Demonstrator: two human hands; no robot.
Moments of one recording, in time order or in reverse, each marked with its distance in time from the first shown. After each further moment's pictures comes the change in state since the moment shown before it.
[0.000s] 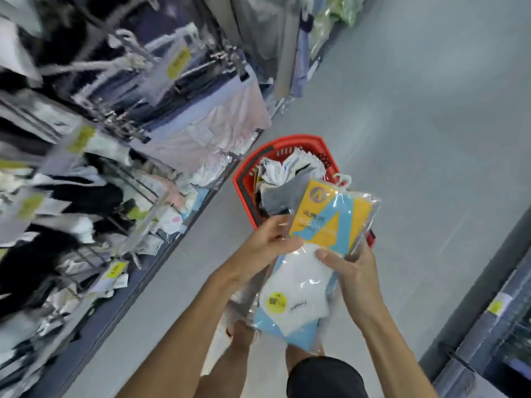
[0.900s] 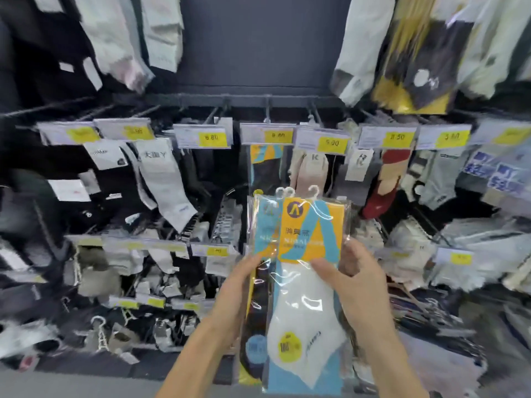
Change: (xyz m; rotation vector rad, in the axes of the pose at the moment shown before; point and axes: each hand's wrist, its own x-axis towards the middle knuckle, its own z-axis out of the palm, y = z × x) left_hand -0.633 -0.007 -0.094 -0.607 0.853 0.951; right_hand -0.442 -0.150 0.399 -0.309 -1.031 -0.801
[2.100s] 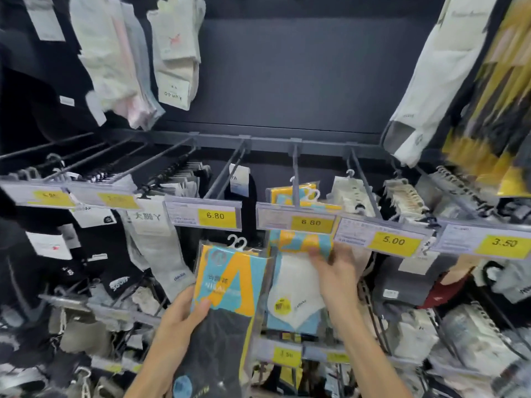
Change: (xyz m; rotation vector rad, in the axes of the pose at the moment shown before) left_hand 0.124 0.056 -0.126 0.289 0.451 0.227; right_hand 0.240 0.078 0.079 -0.049 0.060 -0.021
